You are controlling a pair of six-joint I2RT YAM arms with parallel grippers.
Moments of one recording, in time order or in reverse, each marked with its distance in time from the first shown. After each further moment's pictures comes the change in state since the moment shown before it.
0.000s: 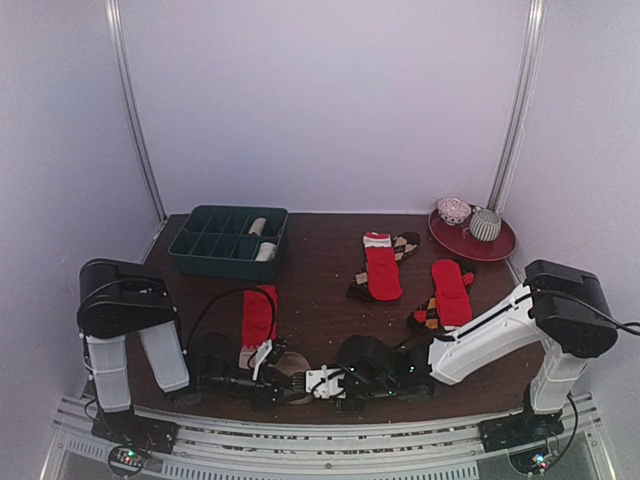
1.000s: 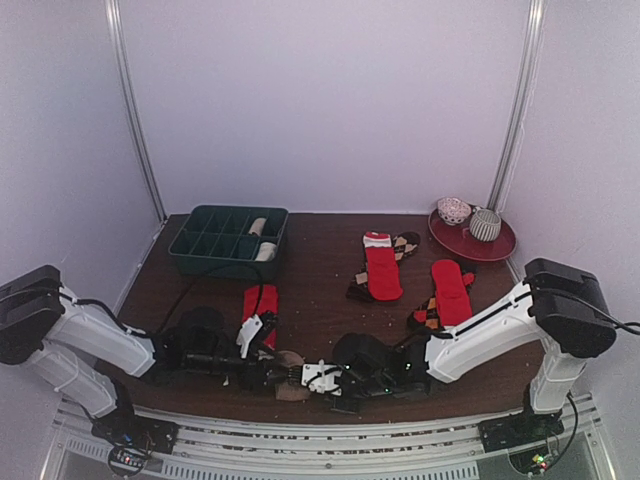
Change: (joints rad) left arm 0.051 -0.558 0.053 -0.768 -0.208 0.142; right arm -0.005 0.002 0.041 -0.067 -0.029 0.119
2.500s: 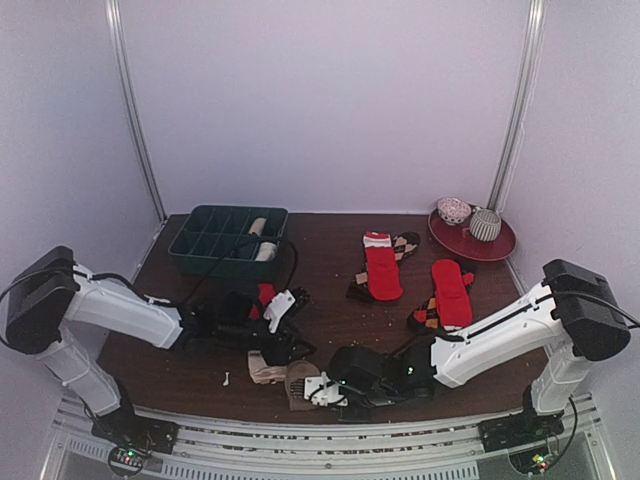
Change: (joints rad) left arm 0.023 0.134 0.330 -0.278 -0.025 0.119; right arm 0.072 -0.063 0.053 -0.283 0.162 0.004
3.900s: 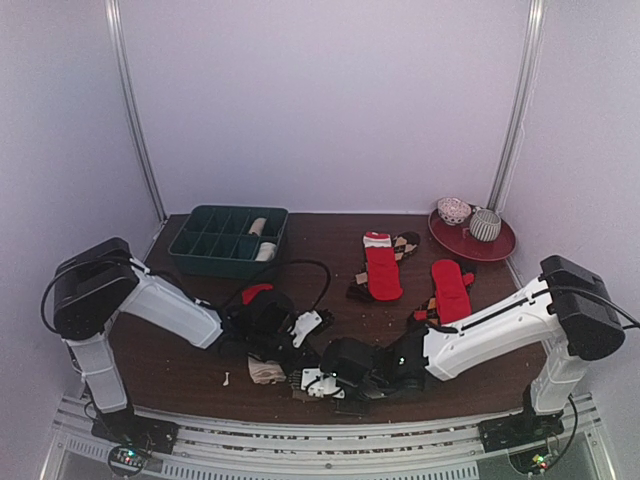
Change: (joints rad) left arm -0.043 0.279 0.153 -0.069 0.011 0.018; right arm -0.019 0.027 0.084 -0.132 0.023 0.022
